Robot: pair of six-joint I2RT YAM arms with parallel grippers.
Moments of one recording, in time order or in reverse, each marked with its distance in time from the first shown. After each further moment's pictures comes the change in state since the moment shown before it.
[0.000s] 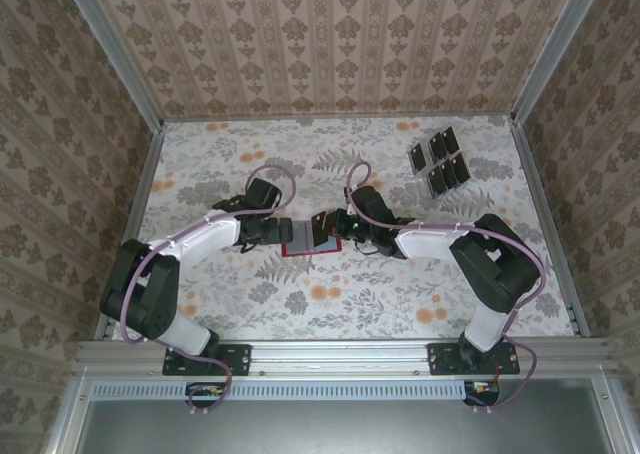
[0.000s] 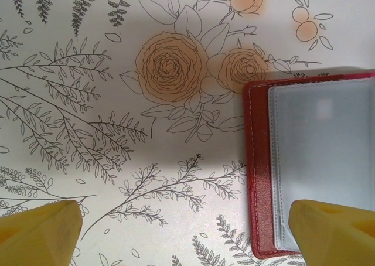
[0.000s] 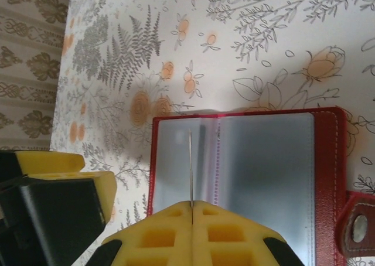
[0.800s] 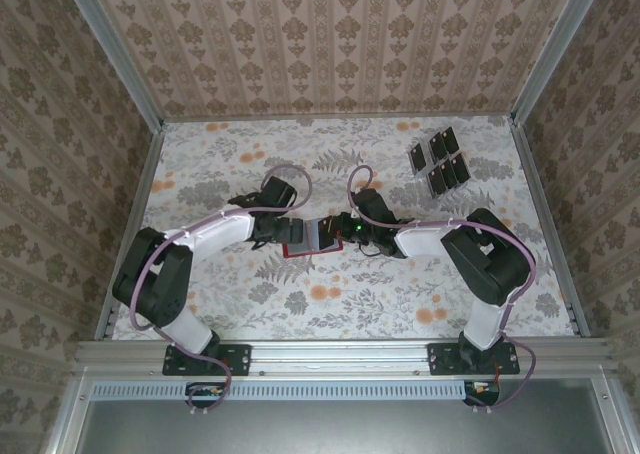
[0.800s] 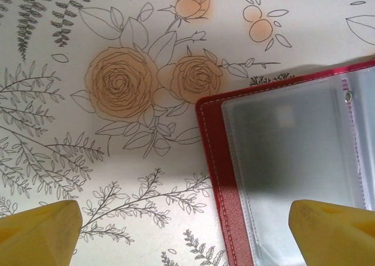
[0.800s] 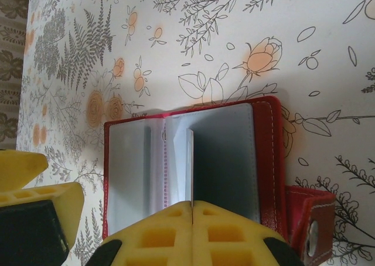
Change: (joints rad) left arm -0.077 0.094 0.076 -0.011 -0.037 0.023; right arm -0.031 0.053 -0.017 0.008 0.002 -0.029
